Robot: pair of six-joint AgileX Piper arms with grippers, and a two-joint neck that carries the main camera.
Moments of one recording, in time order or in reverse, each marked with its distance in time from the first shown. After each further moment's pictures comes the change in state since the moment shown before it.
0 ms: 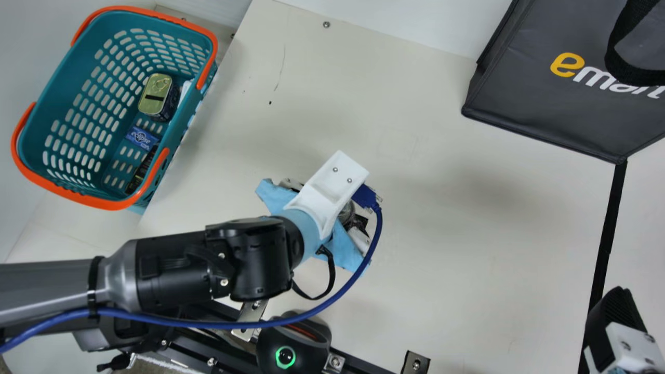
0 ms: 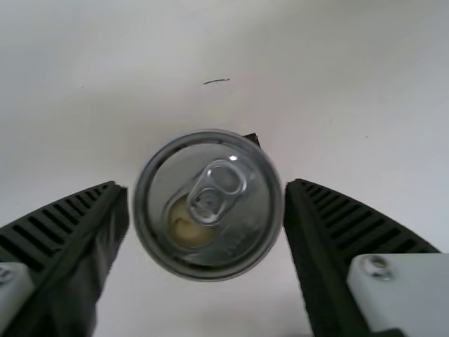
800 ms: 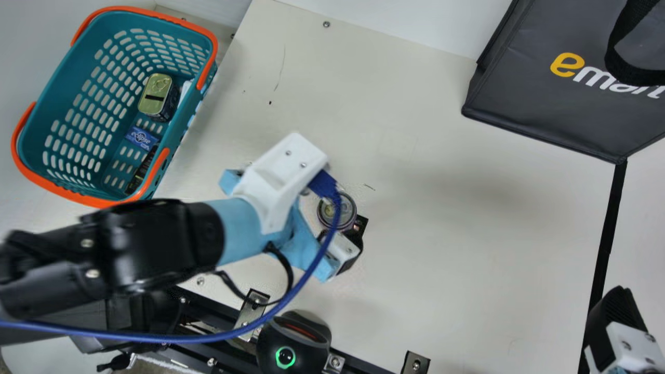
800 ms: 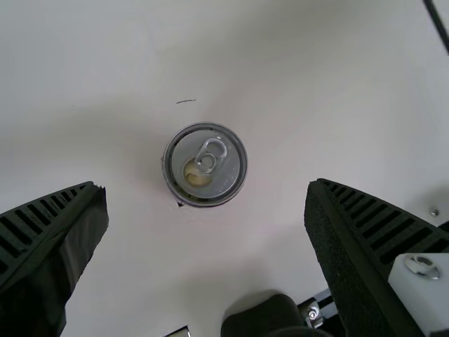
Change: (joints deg) left arm 6.0 -16.2 -1.7 -12.0 3.1 13.4; right arm 0.0 0.0 0.0 0.0 -0.2 0.0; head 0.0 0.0
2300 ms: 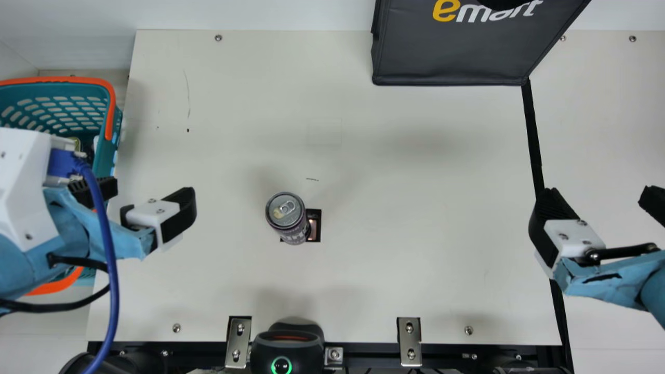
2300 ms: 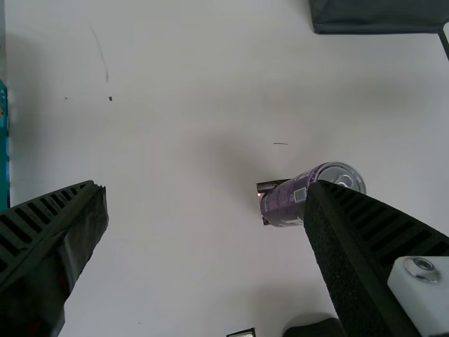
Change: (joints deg) left arm 32.2 -13.5 0.6 -11.9 5.9 21.8; right arm 0.0 0.0 0.0 0.0 0.0 0.0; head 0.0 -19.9
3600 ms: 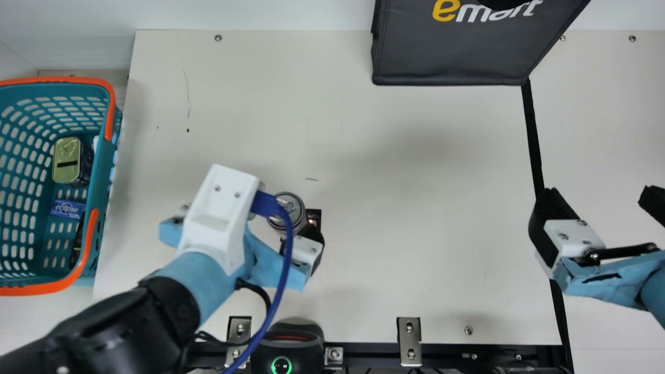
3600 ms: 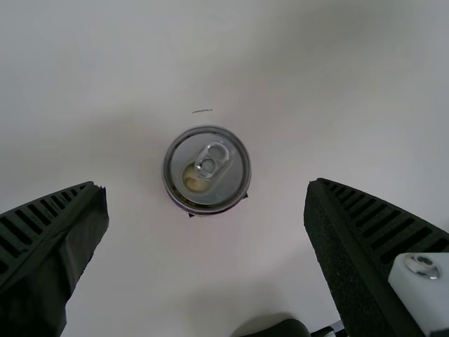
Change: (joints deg) left arm -45.6 18.5 1.4 29.2 -5.2 -42.9; right arm 0.0 0.0 0.0 0.0 0.0 0.0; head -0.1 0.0
